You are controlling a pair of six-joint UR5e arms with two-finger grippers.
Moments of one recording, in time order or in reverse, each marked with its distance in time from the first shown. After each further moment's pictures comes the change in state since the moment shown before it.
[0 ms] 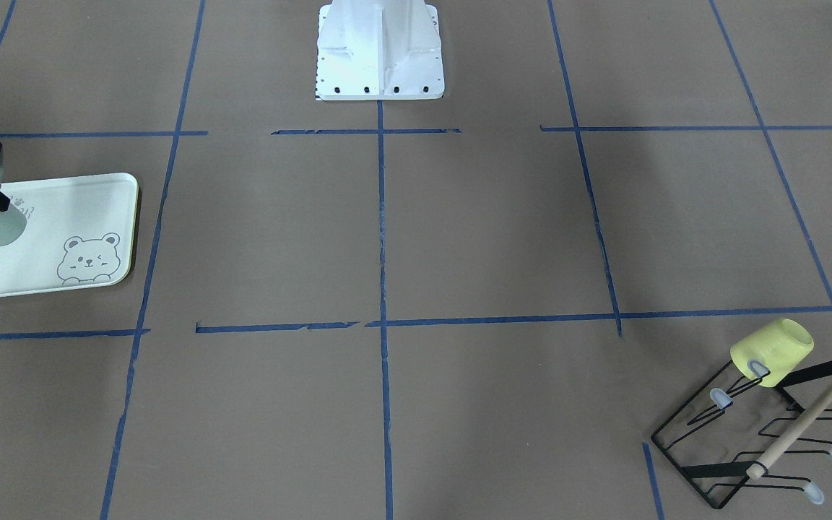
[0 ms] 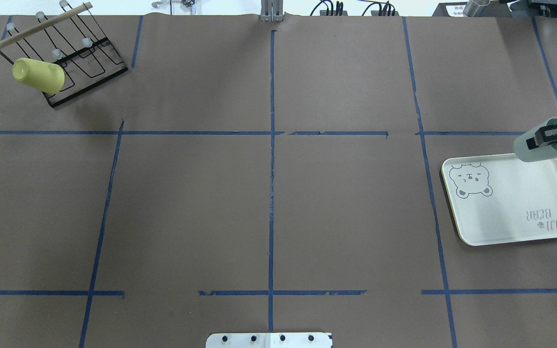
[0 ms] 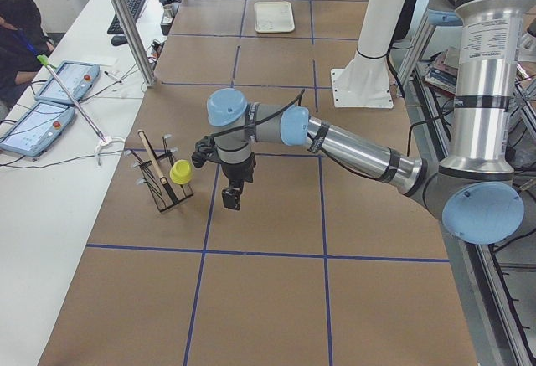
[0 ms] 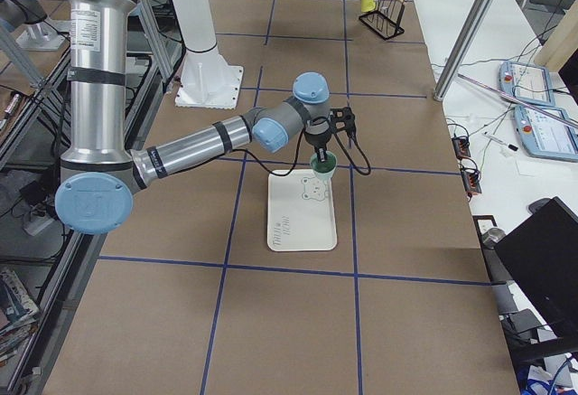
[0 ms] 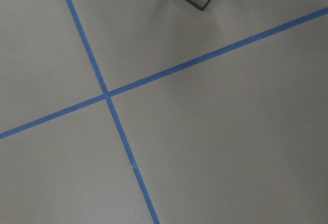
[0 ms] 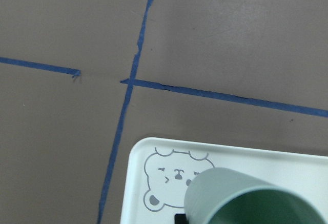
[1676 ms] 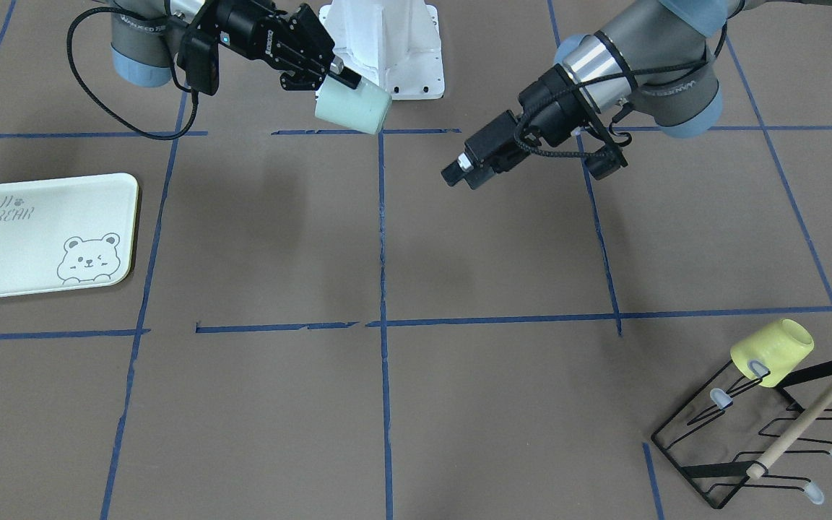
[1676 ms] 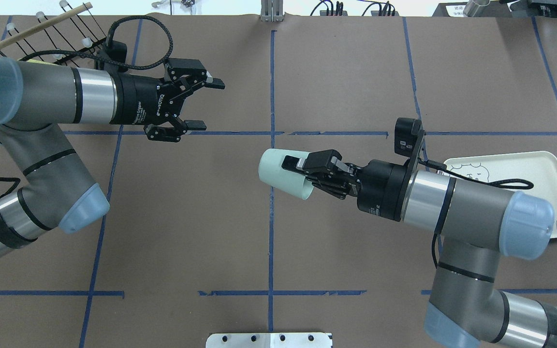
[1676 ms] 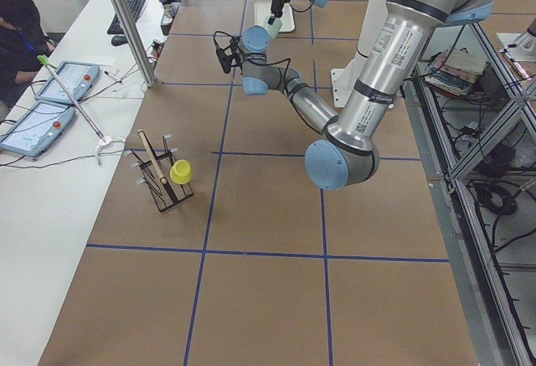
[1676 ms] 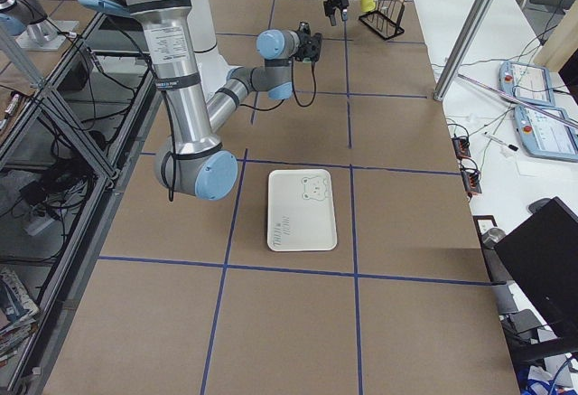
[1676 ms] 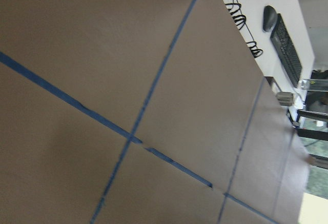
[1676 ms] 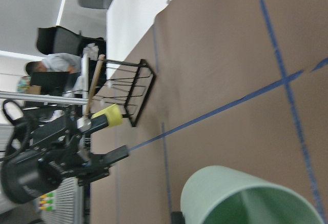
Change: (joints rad) left arm 0.674 -0.492 0.204 -1.034 0.217 -1.968; right arm -0.533 0.408 -0.057 0.658 -0.453 1.203
